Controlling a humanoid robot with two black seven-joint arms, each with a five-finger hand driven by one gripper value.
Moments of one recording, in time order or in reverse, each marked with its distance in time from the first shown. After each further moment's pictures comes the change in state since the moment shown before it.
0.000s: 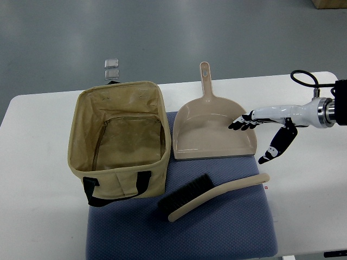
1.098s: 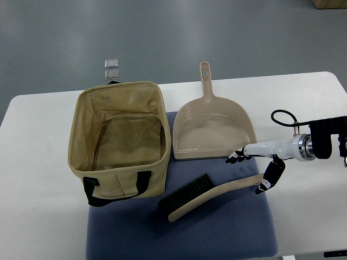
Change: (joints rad) left arm -0.001 0.000 0.000 0.000 0.001 -0.001 0.002; right arm -0.158 0.125 -0.025 -0.056 -0.232 -0.024 0.025
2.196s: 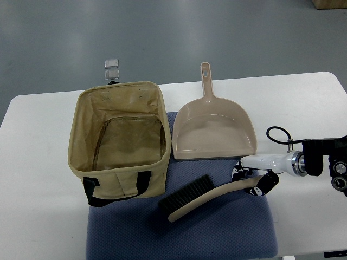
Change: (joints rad) left arm 0.001 0.000 0.001 0.002 -0.002 0.002 0.000; right arm -0.120 0.077 0.004 -0.069 -0.158 -0.082 0.054
